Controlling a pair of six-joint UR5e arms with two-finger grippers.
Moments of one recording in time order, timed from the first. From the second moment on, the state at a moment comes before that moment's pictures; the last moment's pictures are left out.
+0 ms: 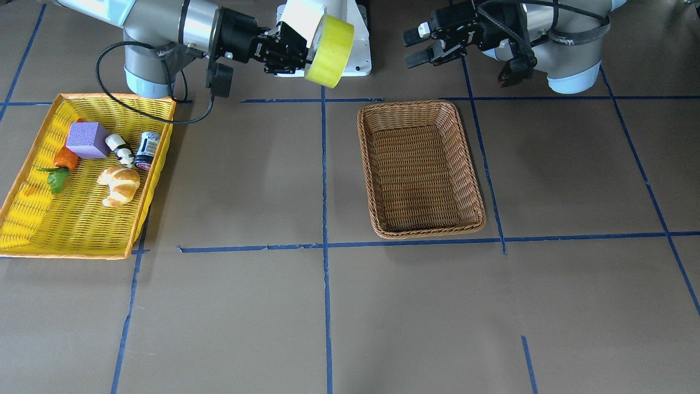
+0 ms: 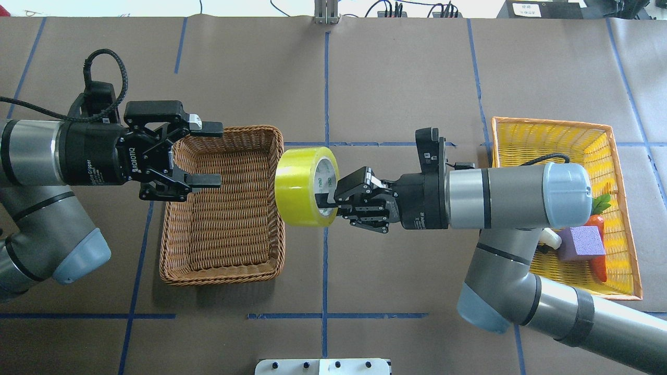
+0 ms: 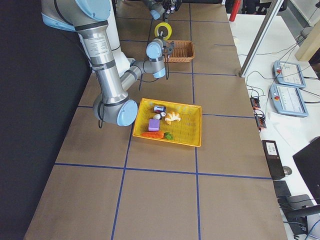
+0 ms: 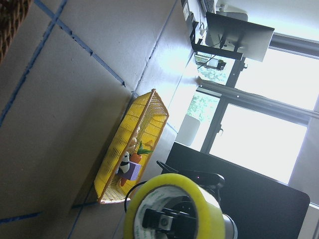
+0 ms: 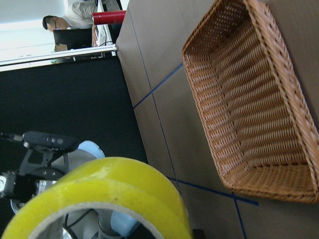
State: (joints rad) left arm -0.73 -1.87 -1.83 -3.16 -2.07 -2.33; right arm 0.48 -1.16 1.78 -0.16 1.93 2.04
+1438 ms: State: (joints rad) left arm -0.53 -1.93 -1.88 -3.16 -1.94 -2.33; right arm 0.40 -1.15 1.80 -0.17 1.91 2.04
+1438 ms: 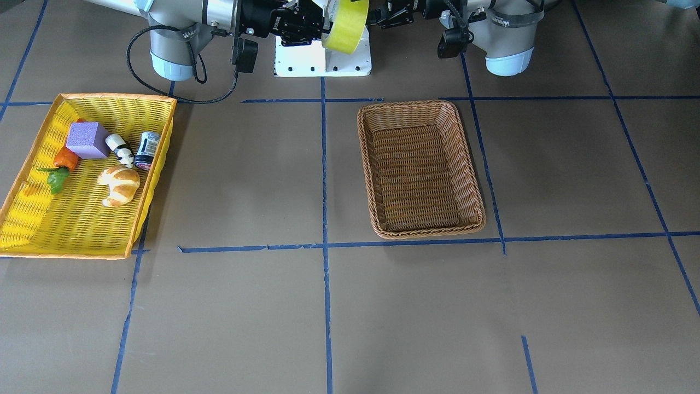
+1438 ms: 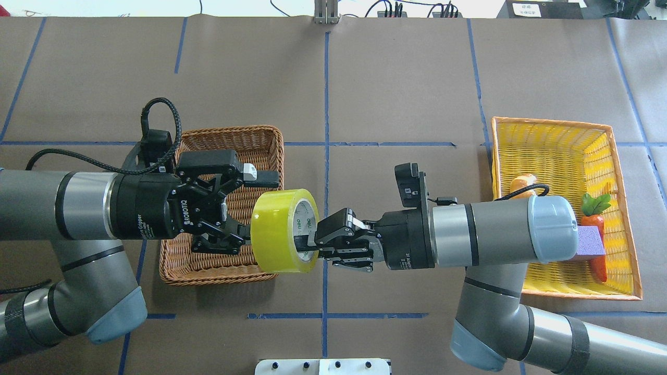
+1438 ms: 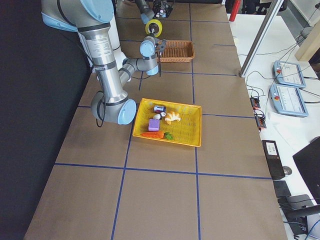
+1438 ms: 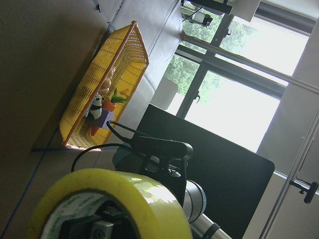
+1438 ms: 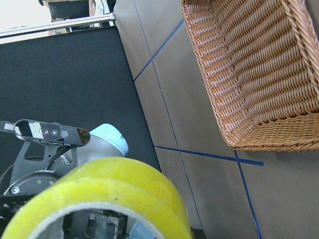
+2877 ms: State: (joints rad) left arm -0.52 -1.94 -1.88 -3.14 -1.94 -2.41; right arm 0.37 -1.15 1.80 -0.16 1.87 2.04
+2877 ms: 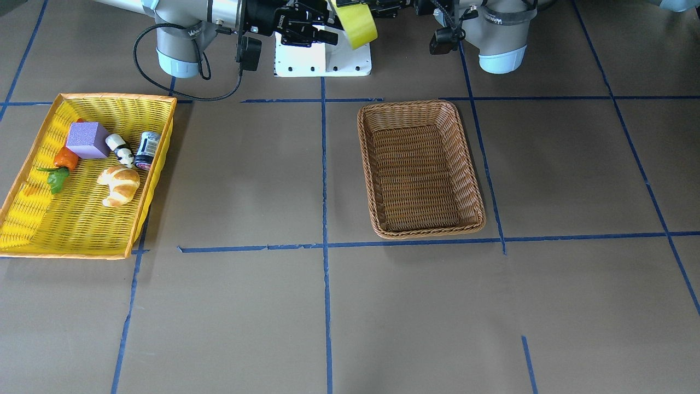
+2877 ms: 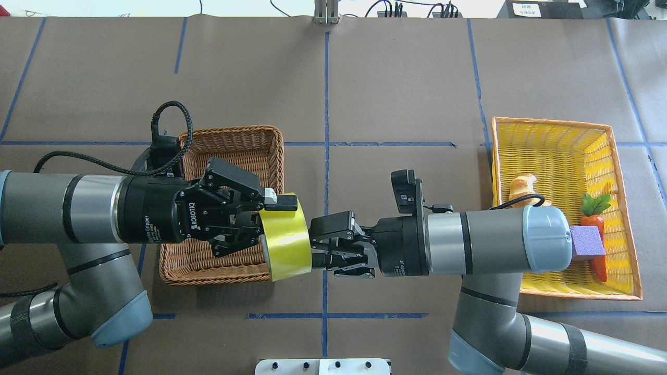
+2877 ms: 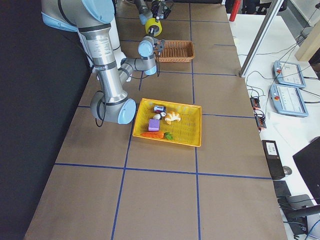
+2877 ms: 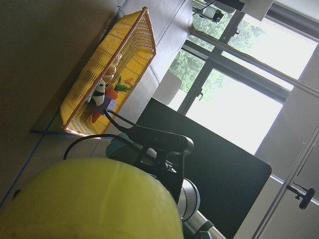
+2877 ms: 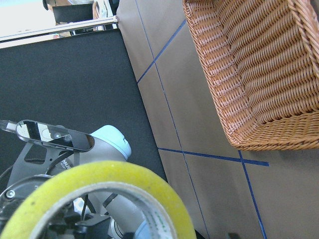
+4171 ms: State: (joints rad) left arm -0.73 -1.93 -1.89 -2.74 -2.18 -2.17; right arm 0.69 -1.18 1.81 -0.41 2.10 1.94
